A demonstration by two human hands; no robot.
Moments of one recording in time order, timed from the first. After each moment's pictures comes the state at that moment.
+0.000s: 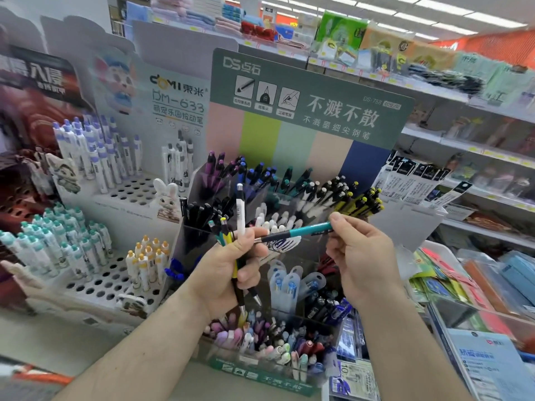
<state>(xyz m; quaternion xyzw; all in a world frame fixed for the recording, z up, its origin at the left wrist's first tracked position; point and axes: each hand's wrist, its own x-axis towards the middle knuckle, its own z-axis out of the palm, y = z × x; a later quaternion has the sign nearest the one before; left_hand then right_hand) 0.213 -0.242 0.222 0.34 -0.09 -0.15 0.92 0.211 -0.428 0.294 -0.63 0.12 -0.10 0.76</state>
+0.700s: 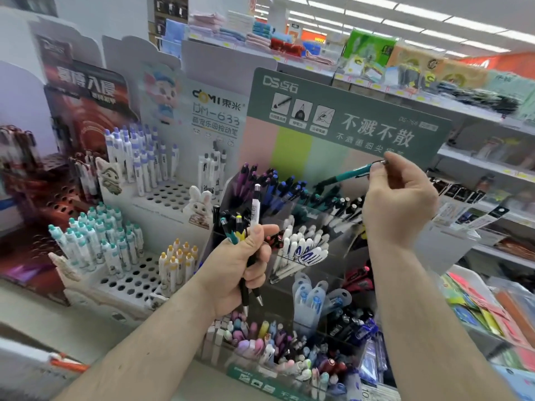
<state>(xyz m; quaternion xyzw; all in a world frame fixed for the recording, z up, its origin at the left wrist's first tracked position) 0.205 -0.216 0.245 0.43 -0.03 -0.09 0.90 0.278 -0.402 0.334 -0.71 0.00 -0.50 0.49</state>
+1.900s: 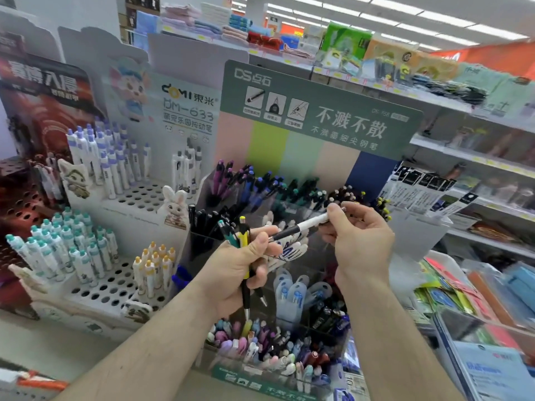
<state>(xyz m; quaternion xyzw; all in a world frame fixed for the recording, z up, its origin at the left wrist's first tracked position) 0.214 -0.242 0.240 0.41 -0.04 -0.10 0.91 0.234 -0.401 0.300 -0.64 0.10 -0.25 0.72</state>
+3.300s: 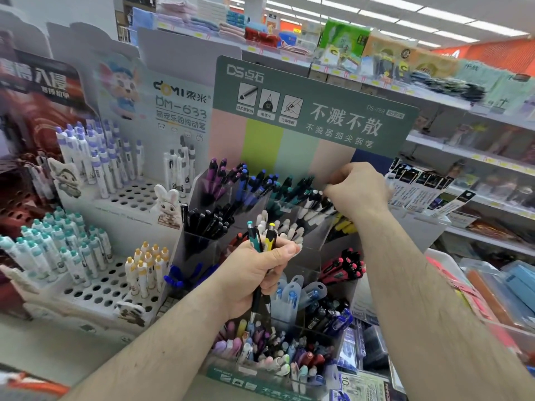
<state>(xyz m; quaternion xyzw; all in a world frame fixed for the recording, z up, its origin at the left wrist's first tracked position) 0.221 -0.267 0.244 0.52 -0.11 -0.14 0.84 0.306 -0.431 0.351 -0.95 0.09 -0.19 0.21</state>
